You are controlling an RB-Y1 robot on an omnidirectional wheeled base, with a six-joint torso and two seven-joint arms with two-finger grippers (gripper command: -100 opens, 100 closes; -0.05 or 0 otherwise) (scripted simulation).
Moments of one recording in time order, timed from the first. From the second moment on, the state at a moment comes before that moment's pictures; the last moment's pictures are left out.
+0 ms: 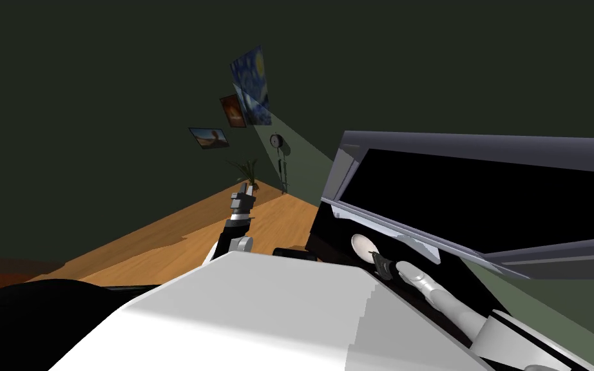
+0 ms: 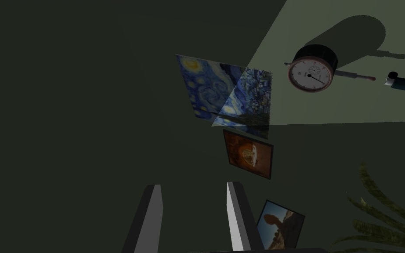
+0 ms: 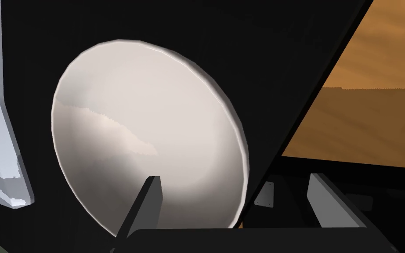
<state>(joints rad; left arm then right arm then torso) 0.54 0.01 -0.03 -2.21 0.01 -0.43 0.15 -0.02 -0.90 0.61 -0.64 1.29 -0.39 0.93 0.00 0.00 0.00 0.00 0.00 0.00</state>
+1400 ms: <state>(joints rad) 0.54 0.01 -0.03 -2.21 0.01 -0.42 0.15 0.23 -0.83 0.44 -0.55 1.00 -0.31 0.93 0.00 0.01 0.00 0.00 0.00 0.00</state>
